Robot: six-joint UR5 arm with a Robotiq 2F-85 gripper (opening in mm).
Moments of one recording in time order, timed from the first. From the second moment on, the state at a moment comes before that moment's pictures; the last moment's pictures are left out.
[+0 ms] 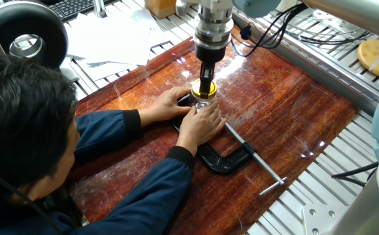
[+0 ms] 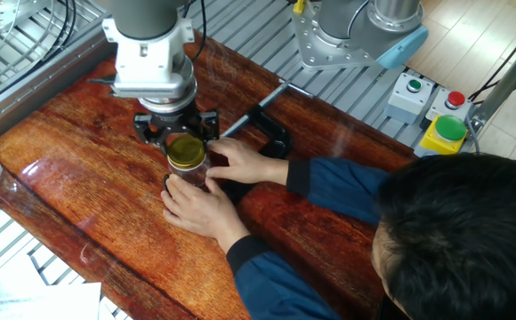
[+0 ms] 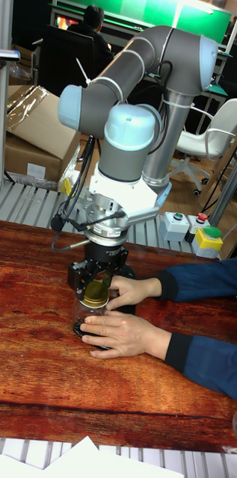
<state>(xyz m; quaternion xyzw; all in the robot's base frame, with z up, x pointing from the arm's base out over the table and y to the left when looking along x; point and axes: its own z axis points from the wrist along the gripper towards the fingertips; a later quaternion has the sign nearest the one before) 0.541 -0.027 0.085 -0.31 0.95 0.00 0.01</state>
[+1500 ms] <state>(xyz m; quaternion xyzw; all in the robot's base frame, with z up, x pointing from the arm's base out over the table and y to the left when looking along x) 0.551 -0.022 0.072 -0.20 0.98 -0.03 0.04</state>
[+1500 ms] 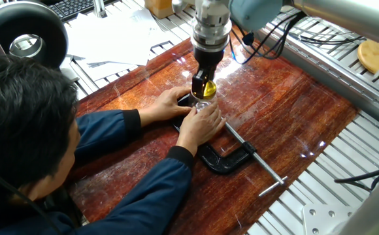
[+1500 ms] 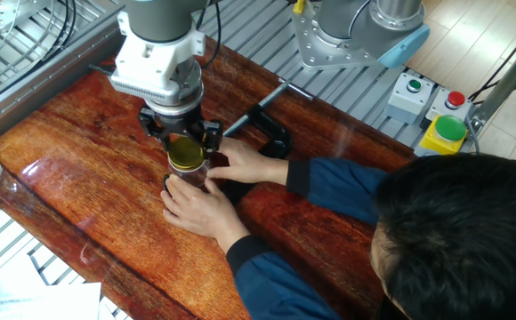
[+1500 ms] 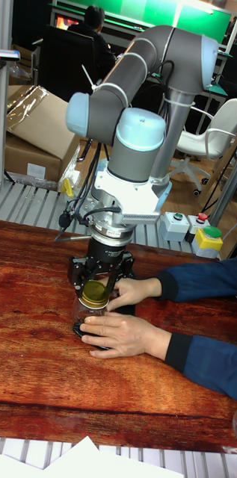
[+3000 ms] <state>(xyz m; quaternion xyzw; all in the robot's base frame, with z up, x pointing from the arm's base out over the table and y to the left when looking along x) 0.541 -0.018 0.102 -0.22 0.97 -0.01 0.03</state>
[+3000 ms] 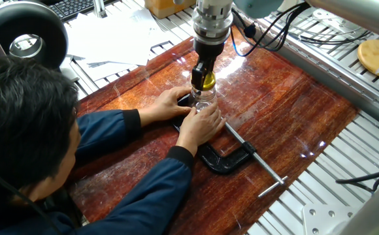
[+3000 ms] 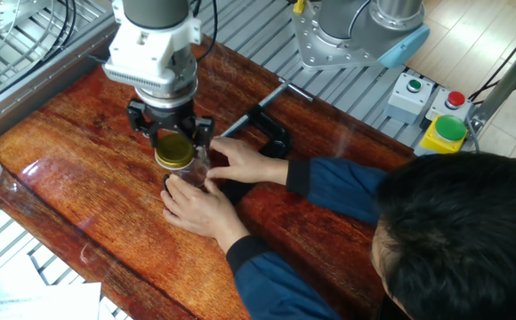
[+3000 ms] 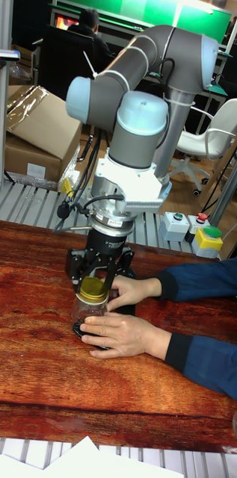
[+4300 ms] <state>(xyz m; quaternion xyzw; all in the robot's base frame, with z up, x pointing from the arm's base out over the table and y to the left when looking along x) 0.541 -0.019 0.100 -0.37 0.93 0.02 0.03</state>
